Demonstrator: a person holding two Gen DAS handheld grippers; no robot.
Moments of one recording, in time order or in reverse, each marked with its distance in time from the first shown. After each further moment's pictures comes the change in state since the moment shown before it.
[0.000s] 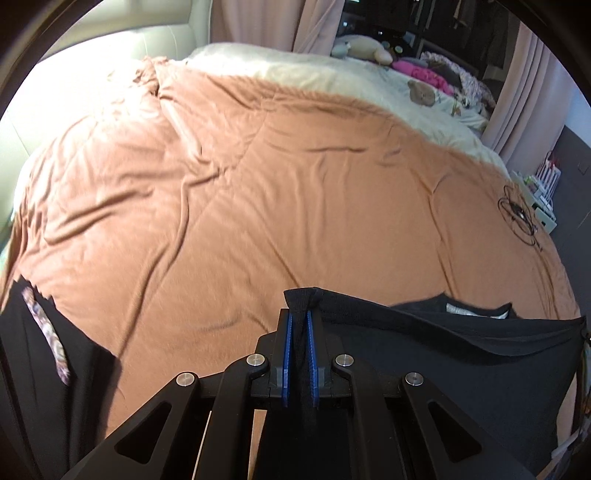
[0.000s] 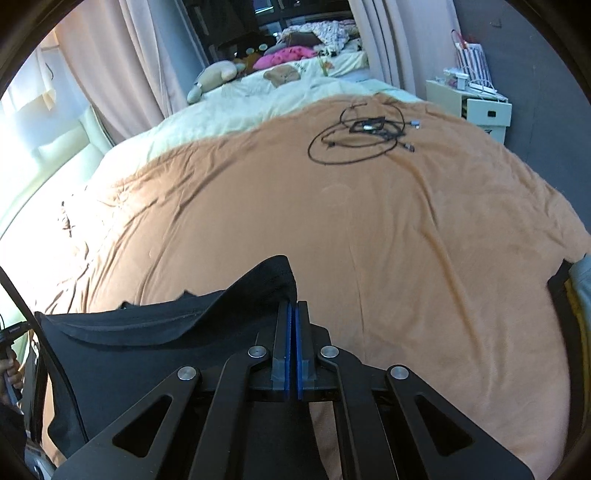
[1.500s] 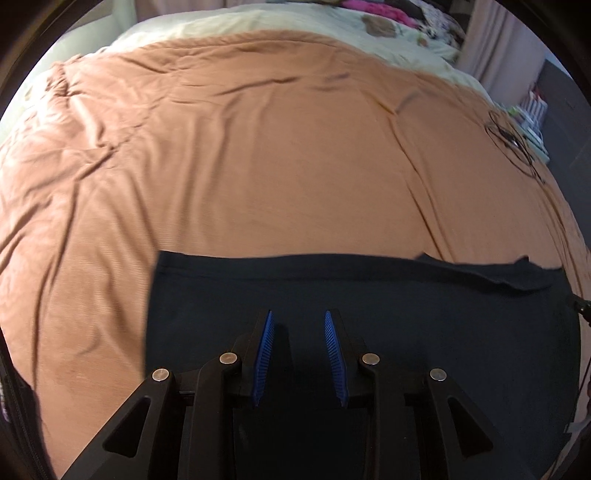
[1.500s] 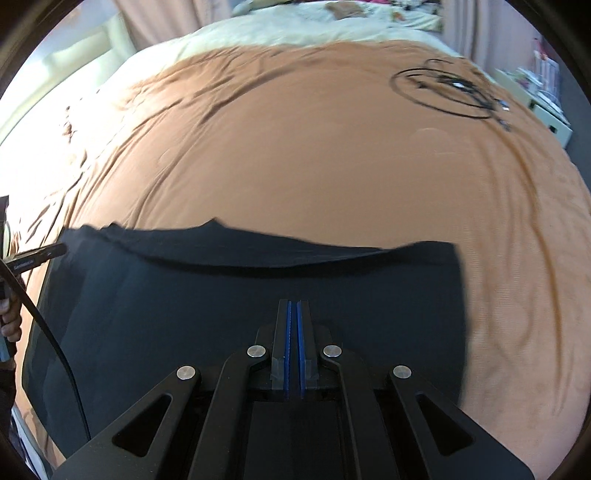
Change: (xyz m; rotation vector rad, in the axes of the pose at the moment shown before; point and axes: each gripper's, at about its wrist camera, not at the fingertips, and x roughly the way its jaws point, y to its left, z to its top) left arm 0.112 -0.106 -0.019 0.175 0.193 -0.040; right arm 0.136 0.119 -0.009 -0.246 0.292 0.015
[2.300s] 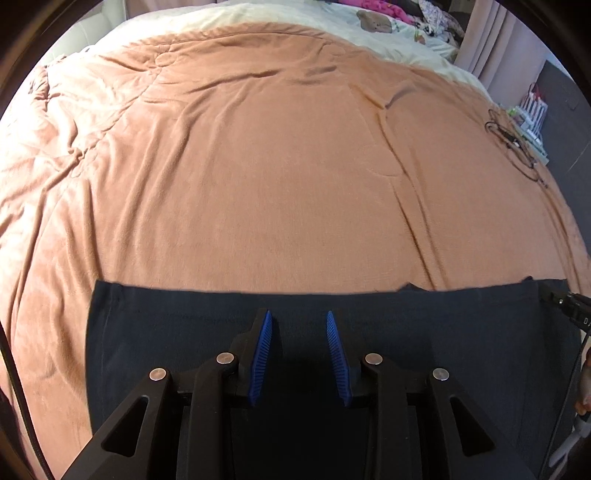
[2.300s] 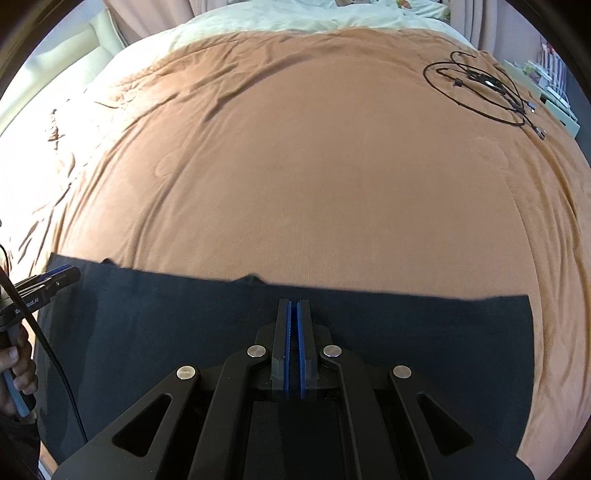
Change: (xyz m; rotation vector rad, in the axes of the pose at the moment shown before) left arm 0.028 -0.022 0.015 -0.014 -0.006 -0.022; right arm 0.048 0.023 0.042 0.054 0.030 -0.008
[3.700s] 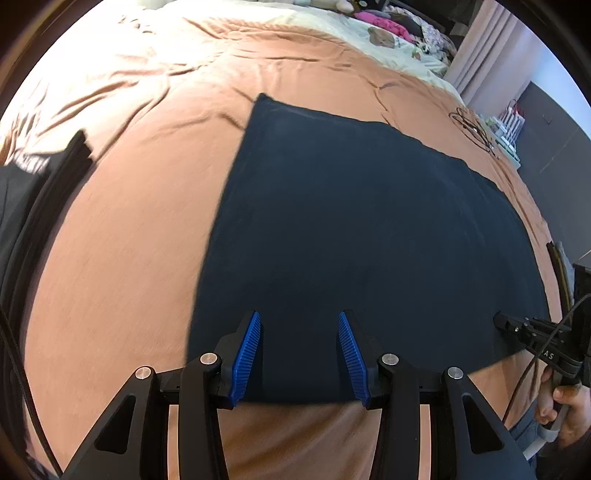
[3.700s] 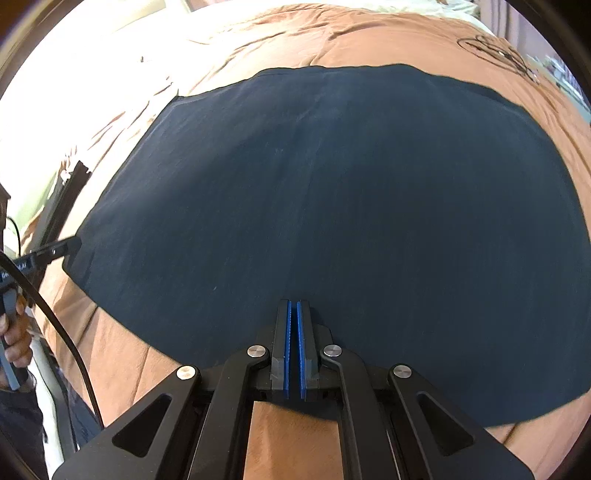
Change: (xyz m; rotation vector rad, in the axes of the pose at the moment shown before) left arm -0.154 0.088 -0.242 -0.106 -0.008 -0.096; right arm -0.089 0.104 -0.243 -0.062 0.036 0.122
